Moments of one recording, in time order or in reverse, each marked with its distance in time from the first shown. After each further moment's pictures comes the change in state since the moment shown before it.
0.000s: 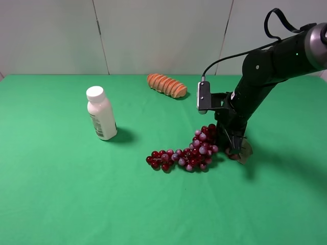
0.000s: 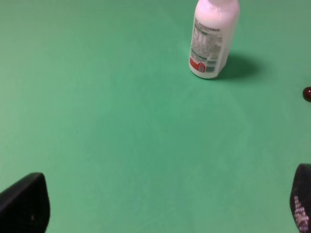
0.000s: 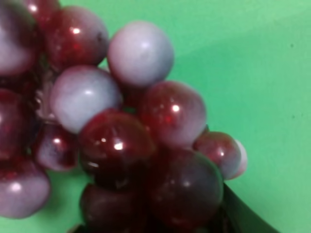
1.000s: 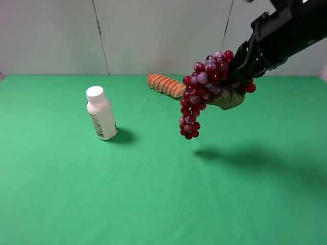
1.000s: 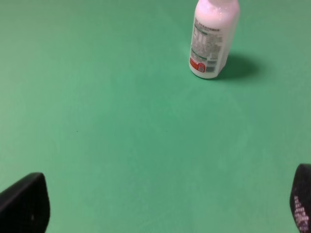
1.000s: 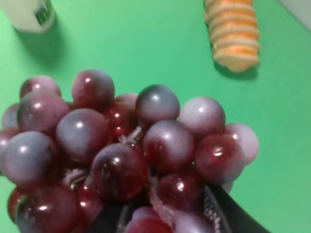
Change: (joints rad) left arm 0.000 0.000 0.000 0.000 0.000 0.000; right arm 0.000 -0.554 -0.049 0.256 0.154 0.408
